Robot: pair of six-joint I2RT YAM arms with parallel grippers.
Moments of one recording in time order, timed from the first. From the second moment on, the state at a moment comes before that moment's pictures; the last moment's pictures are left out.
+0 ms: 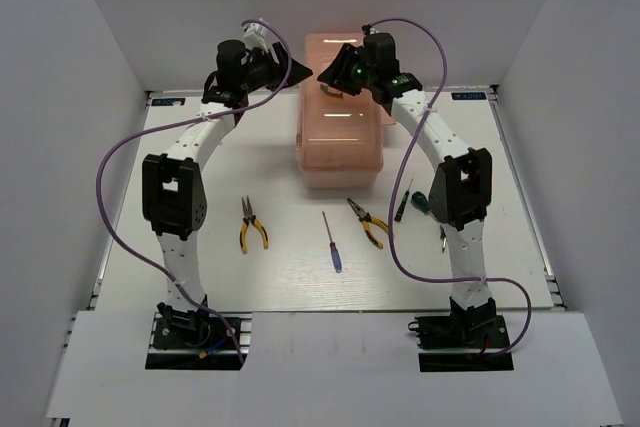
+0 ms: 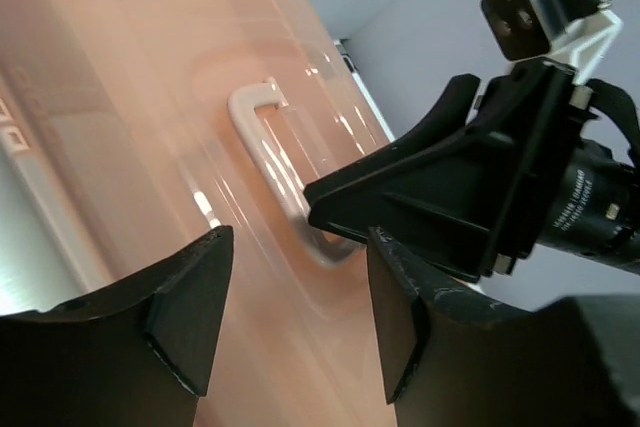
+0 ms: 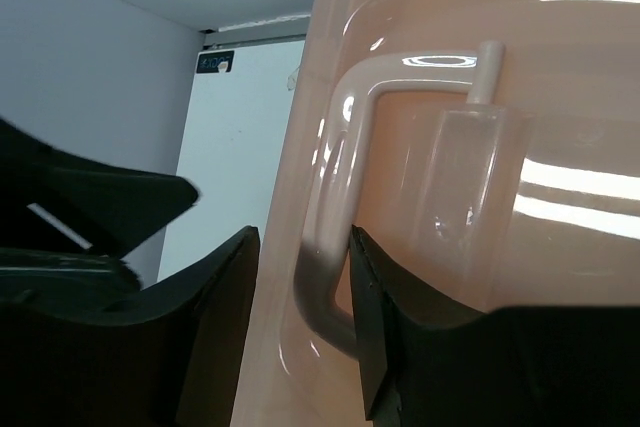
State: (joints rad) left arm -0.23 2.04 1.81 0.11 0.59 -0.58; right arm 0.45 2.22 2.18 -0.33 -0.26 0.71
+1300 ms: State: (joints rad) left arm -0.21 2.42 2.31 -0.05 0.84 -0.86; right arm 0.43 2.22 2.16 -0.30 -0.33 0.73
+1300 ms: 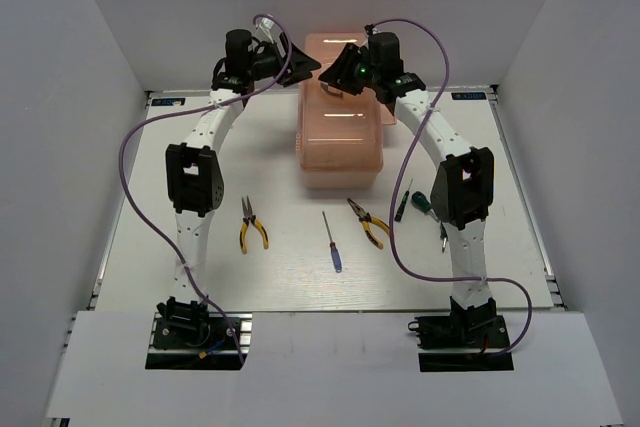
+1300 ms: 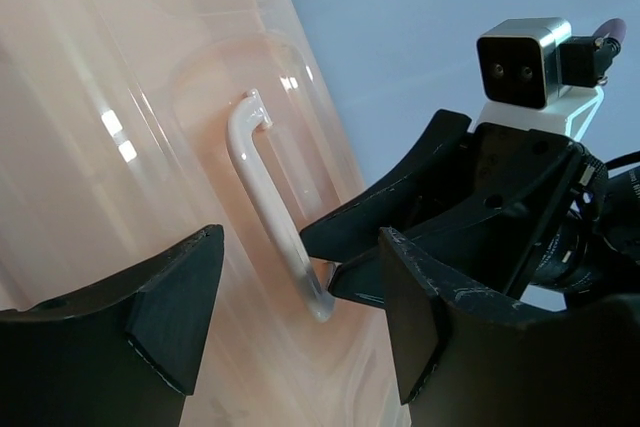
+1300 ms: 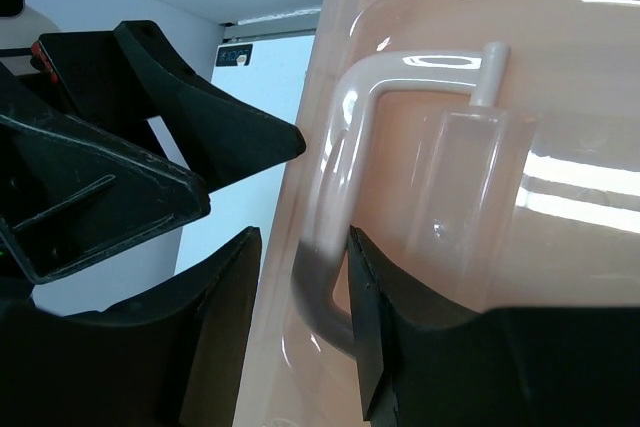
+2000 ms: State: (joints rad) left arm -0.21 2.43 2.29 0.04 0.88 -0.90; right arm 0.43 2.22 2.16 -0.30 -0.34 0.73
